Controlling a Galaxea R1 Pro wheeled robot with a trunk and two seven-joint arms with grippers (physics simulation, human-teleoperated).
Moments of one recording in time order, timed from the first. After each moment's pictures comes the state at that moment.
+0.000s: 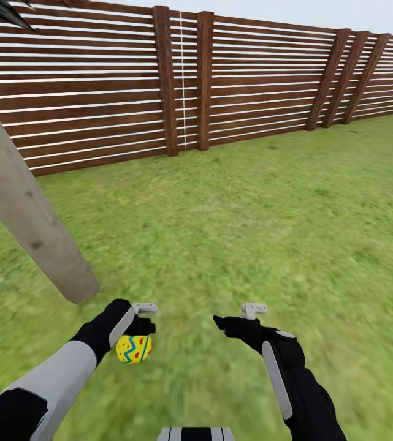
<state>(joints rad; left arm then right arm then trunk) -0.84 0.02 -0.34 -0.53 0.41 0.82 0.12 -0.35 0.17 0.01 -1.39 -0.10 0.72 0.17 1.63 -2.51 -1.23</state>
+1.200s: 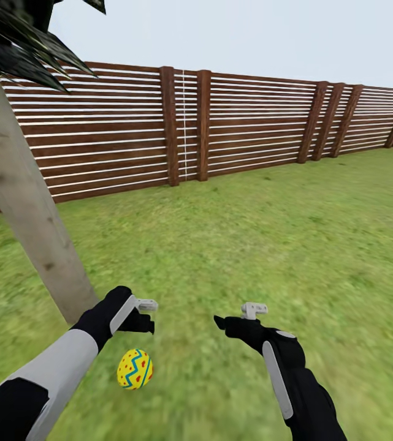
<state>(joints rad) -0.89 0.02 -0.33 -0.57 0.40 1.04 0.13 -0.35 0.16 0.01 -1.39 -0.10 0.72 0.17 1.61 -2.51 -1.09</state>
